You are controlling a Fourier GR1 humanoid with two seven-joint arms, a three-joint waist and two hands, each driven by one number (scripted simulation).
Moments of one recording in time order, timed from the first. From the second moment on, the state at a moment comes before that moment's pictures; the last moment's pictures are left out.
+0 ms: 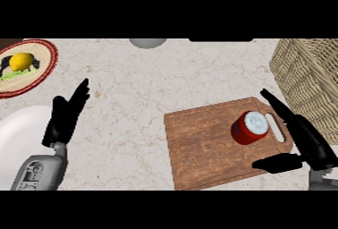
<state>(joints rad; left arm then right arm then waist) -0.20 0.20 0.02 -1.41 -0.11 0.02 0.25 -0.04 -0.25 -0.02 -1.75 0.53 0.28 0.08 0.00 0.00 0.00</state>
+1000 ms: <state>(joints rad) -0.21 0.19 0.09 -1.38 -0.14 -0.03 0.20 -0.12 -0.18 0.00 -1.57 0.63 0.25 0.04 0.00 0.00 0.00</state>
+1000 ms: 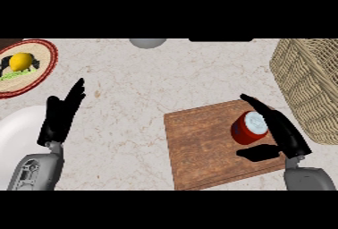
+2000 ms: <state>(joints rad) -0.24 0.18 0.08 -1.38 -0.15 -0.05 0.23 -0.33 -0.20 0.20 -1.39 1.09 0.21 0.20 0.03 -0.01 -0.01</state>
